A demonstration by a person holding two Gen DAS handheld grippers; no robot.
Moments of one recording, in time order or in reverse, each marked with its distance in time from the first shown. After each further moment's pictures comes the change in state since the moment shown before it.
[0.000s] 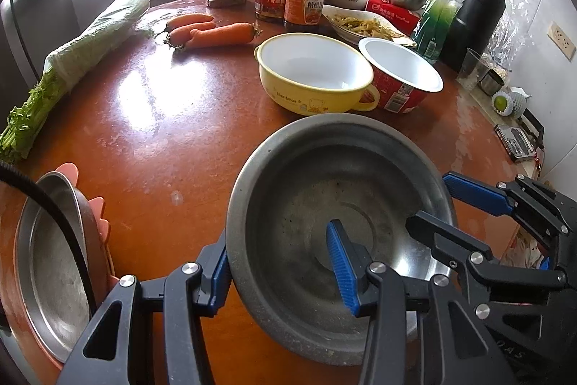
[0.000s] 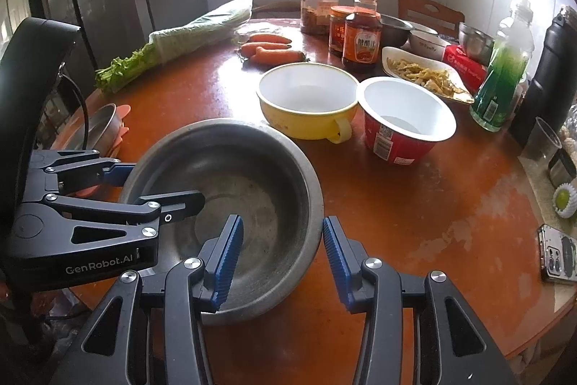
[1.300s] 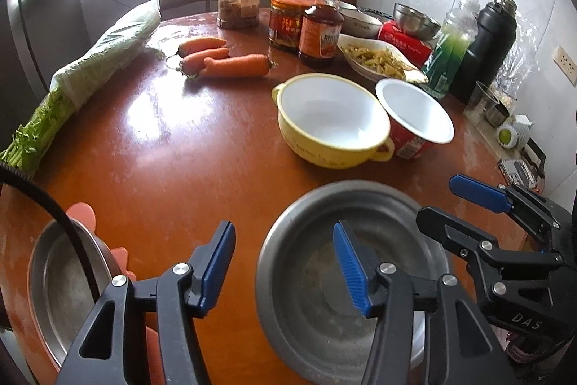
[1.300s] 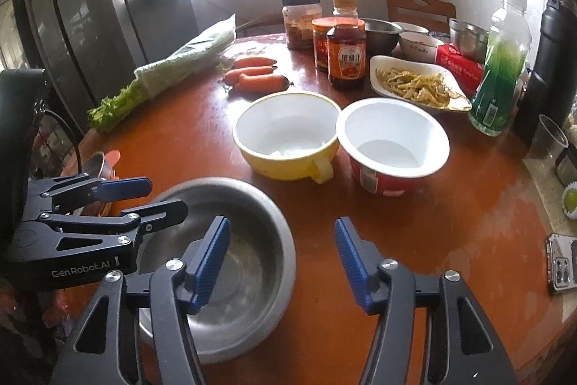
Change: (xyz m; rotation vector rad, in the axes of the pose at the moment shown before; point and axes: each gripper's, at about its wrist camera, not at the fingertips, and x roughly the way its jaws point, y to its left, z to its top) left arm -0.009 0.017 0.034 -0.045 -0.063 0.005; right arm 0.005 -0.031 0.034 0.094 -0.044 0.046
